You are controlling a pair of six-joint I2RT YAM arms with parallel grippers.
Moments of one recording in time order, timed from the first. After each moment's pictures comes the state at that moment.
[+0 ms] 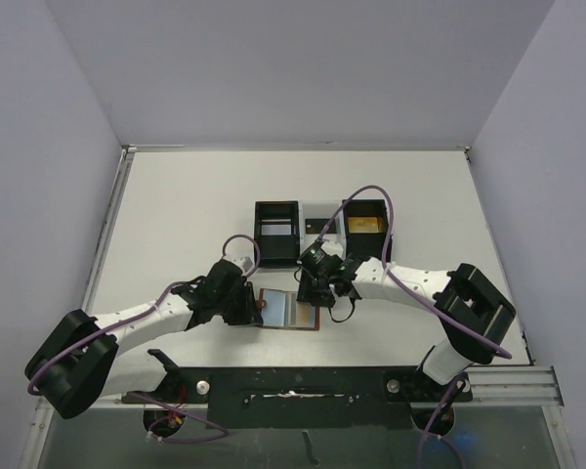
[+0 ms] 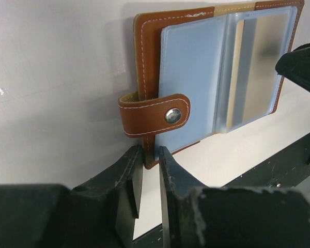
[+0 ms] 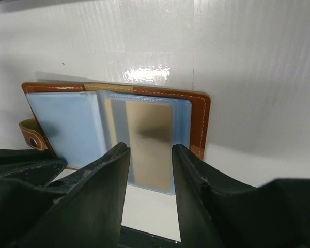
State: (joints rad) left arm -0.70 1.22 0.45 -0.20 0.19 -0.76; right arm 0.90 1.59 0.91 -0.45 0.09 1.00
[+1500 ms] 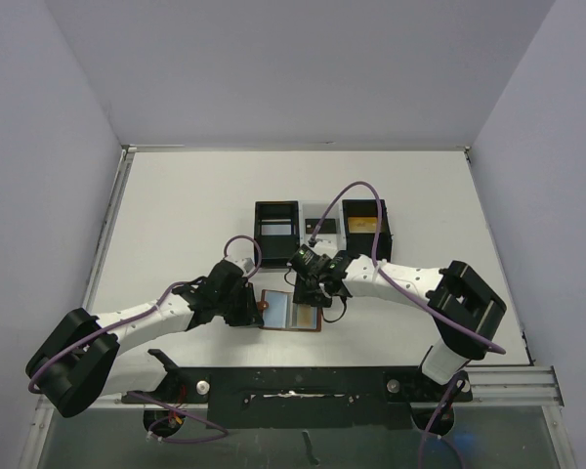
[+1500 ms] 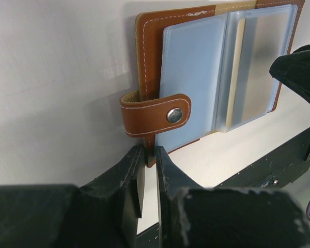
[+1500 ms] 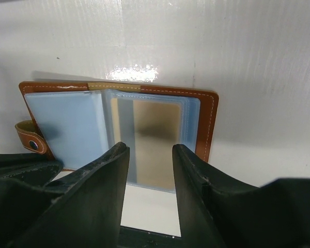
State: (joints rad) left arm -0.71 1.23 0.45 -0.19 0.21 -0.76; right arm 0.94 1.63 1.01 -0.58 0.17 1.00
